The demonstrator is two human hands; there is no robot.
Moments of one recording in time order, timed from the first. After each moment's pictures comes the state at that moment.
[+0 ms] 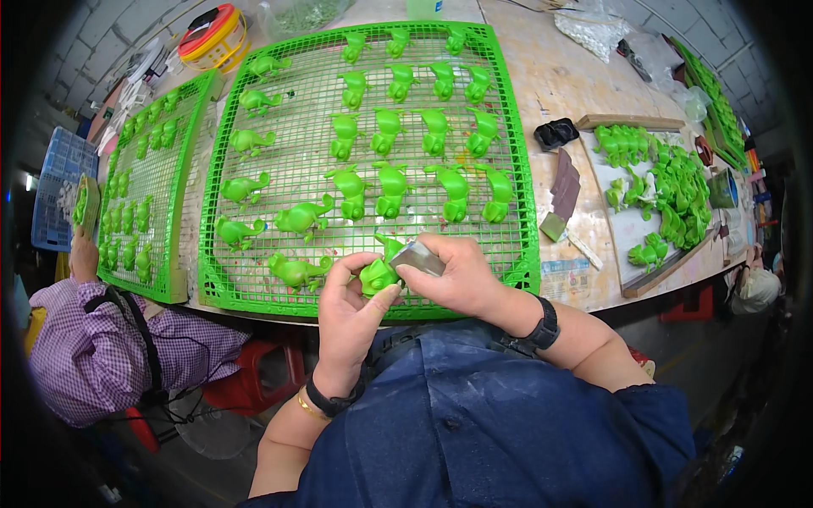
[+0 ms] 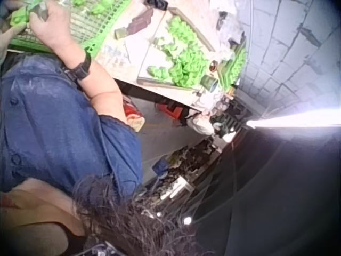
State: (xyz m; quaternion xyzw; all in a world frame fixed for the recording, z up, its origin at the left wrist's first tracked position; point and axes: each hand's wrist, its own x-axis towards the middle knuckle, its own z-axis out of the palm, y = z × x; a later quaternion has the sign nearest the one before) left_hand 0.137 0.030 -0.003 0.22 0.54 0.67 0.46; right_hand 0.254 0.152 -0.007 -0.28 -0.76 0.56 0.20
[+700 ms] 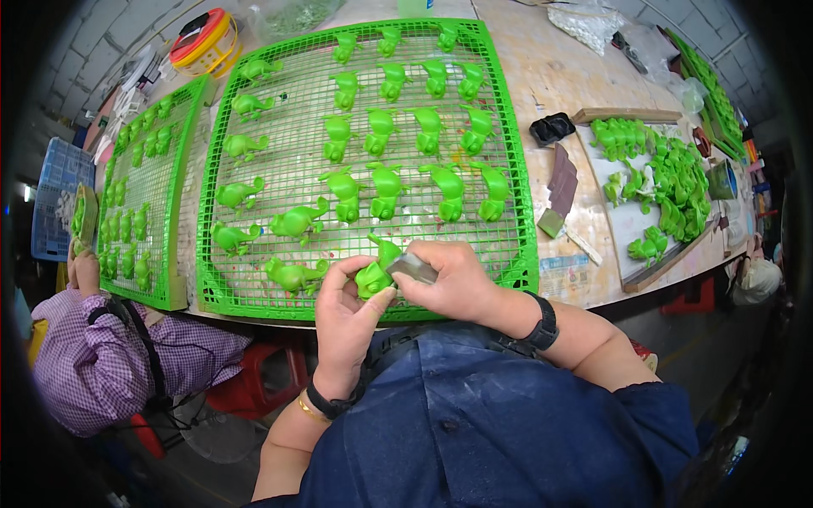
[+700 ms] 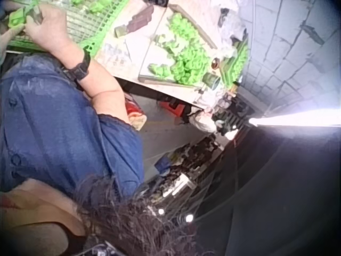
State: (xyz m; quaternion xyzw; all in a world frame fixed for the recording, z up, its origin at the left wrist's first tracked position) left_hand 0.137 0.032 -0.005 0.23 0.55 0.67 0.45; right_hand 0.252 0.150 -0.009 -0.24 -0.78 0.53 0.23
